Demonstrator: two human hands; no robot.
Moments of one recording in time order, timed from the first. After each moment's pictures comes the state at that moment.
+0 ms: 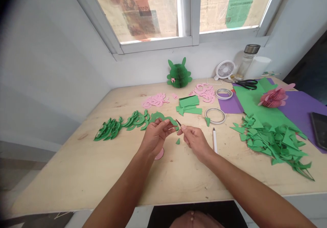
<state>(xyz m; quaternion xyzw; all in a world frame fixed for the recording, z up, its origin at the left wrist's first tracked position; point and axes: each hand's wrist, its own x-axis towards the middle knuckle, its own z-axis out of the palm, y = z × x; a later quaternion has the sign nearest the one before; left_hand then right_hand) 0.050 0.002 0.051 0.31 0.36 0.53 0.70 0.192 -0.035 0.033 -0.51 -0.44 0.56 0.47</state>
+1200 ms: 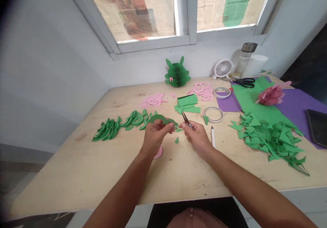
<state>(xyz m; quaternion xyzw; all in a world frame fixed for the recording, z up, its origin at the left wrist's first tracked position) 0.054 -0.004 0.050 0.50 0.40 0.53 0.56 0.198 -0.031 0.039 -0.48 -0.39 0.58 0.53</state>
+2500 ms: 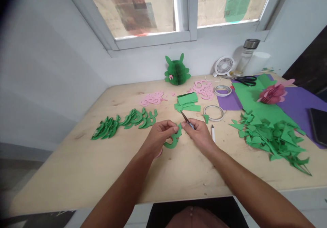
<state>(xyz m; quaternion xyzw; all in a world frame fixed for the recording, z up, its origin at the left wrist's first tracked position) 0.054 -0.001 0.046 0.49 0.41 0.38 0.67 0.206 -0.028 0.046 -0.53 -0.46 0.51 0.50</state>
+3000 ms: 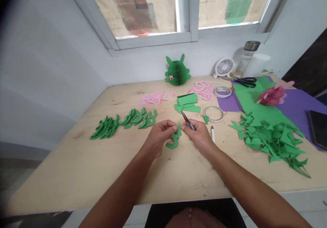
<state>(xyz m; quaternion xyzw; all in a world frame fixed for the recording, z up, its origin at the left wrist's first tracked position) 0.056 -0.002 0.046 0.46 0.42 0.40 0.67 0.203 -0.028 0.047 -0.53 -0.43 0.53 0.51</state>
